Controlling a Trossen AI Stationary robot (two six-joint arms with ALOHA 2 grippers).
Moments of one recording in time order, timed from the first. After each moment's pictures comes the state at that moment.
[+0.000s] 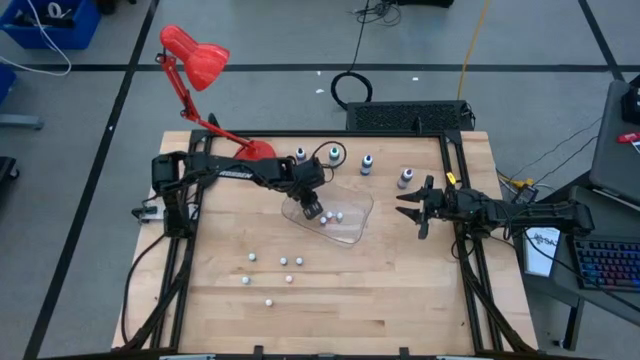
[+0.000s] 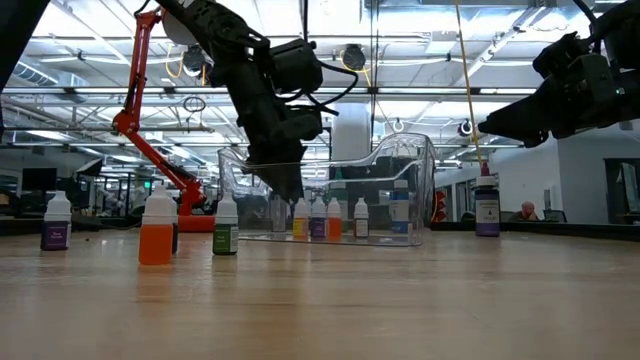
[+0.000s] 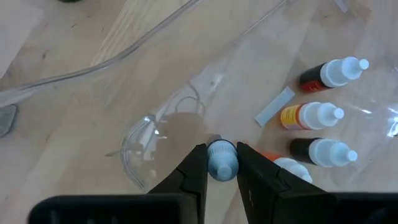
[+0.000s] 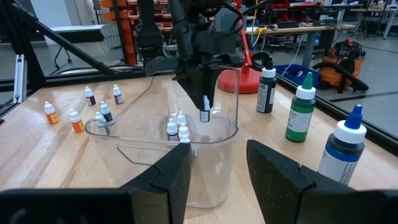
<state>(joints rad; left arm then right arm) 0.24 1.86 1.22 -0.49 0.08 -0.27 -0.06 0.21 0.02 0.07 0.16 0.07</state>
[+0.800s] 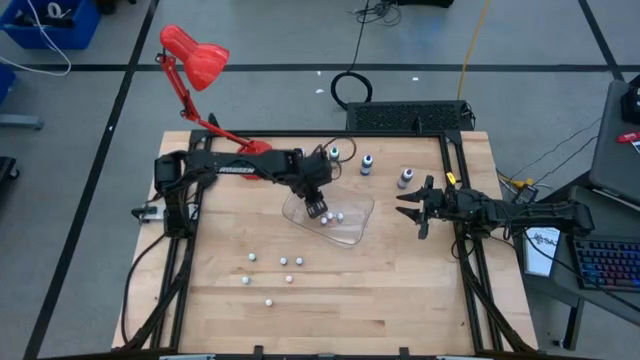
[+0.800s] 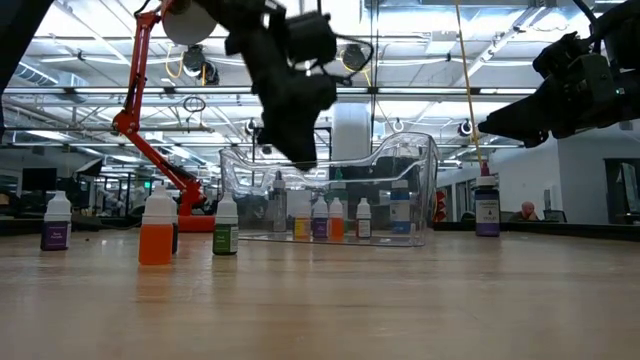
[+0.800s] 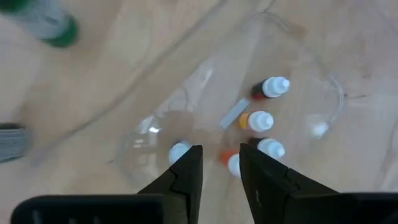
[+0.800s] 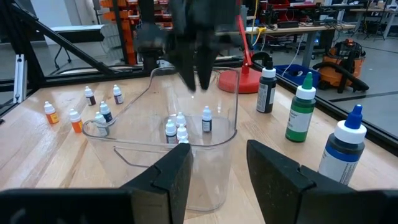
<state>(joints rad) 0.23 1.87 1.47 -0.73 0.10 -0.19 -0.06 0.21 0.02 0.07 0.16 0.07</state>
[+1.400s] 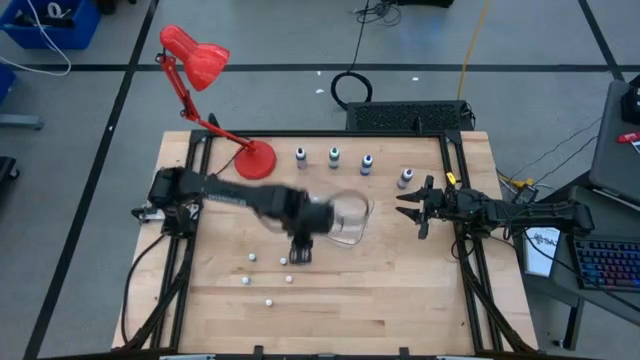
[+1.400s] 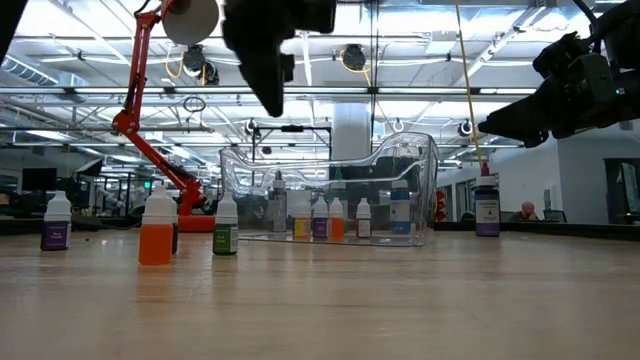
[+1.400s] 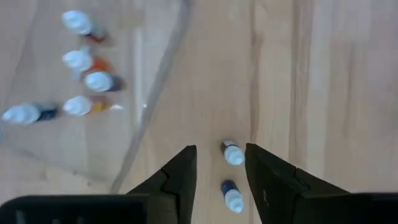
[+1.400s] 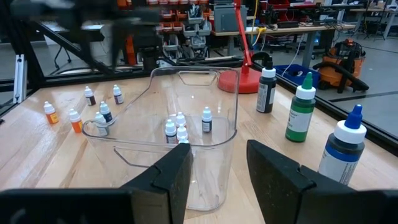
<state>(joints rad) -0.15 1.87 1.63 -1.03 0.05 -0.15 -0.06 0.21 0.02 0.07 0.15 0.07</state>
